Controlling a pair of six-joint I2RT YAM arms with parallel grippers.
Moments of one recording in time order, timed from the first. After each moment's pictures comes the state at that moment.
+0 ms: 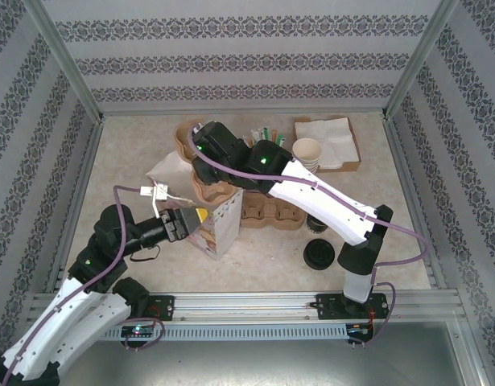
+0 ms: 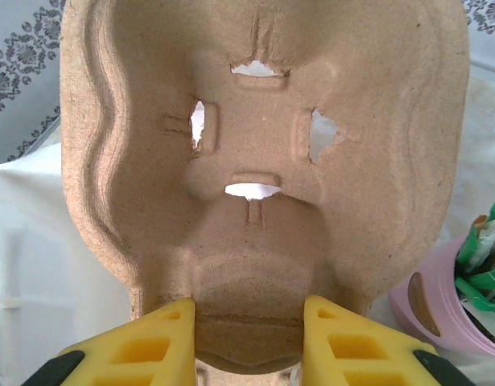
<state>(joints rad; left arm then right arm) -0.54 0.50 0.66 -0.33 0.47 -0.89 1.04 1.84 2.12 -1.04 0.26 0.41</state>
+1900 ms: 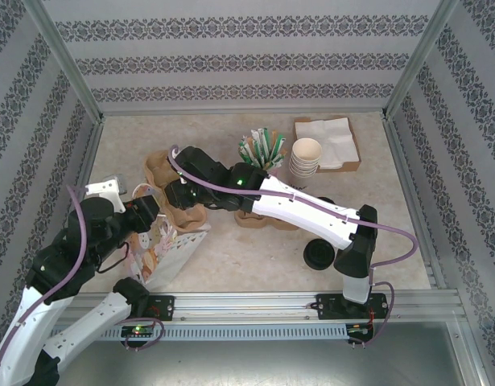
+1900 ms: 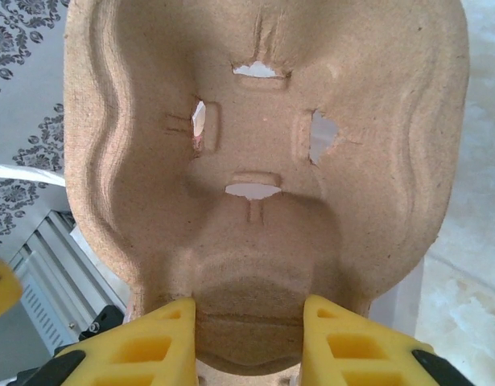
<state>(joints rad) -0.54 0.58 1.07 -0.97 -0.19 -0.71 1.14 1.87 1.97 -0.81 0.06 0.56</state>
